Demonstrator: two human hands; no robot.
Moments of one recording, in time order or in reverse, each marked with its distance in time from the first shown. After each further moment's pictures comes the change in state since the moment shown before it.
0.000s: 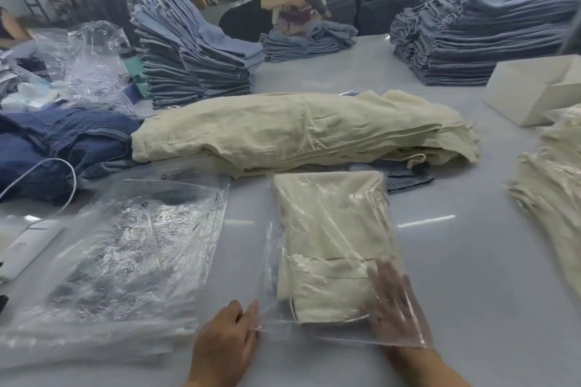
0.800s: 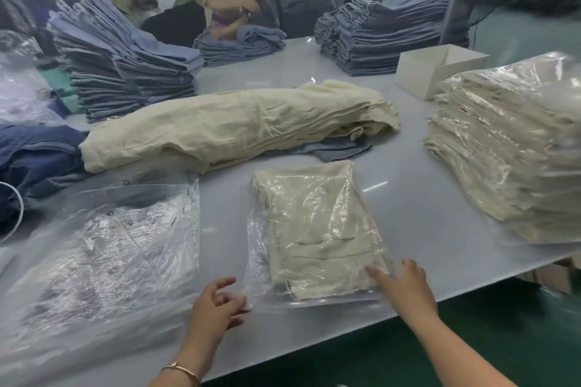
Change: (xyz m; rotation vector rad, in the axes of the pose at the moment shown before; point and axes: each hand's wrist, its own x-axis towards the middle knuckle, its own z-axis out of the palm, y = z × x) left_hand -0.030 -0.021 -0.027 -1.237 -0.269 -0.747; right_hand -0.080 -0.073 -0.025 0.470 0.064 1.237
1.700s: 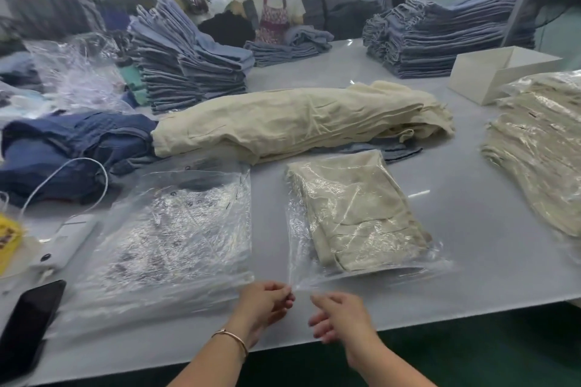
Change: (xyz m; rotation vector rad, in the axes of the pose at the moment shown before) left_hand -0.004 -0.001 -0.014 -0.107 -0.151 -0.245; right_hand -0.118 -0.078 0.112 0.599 -0.524 0.096
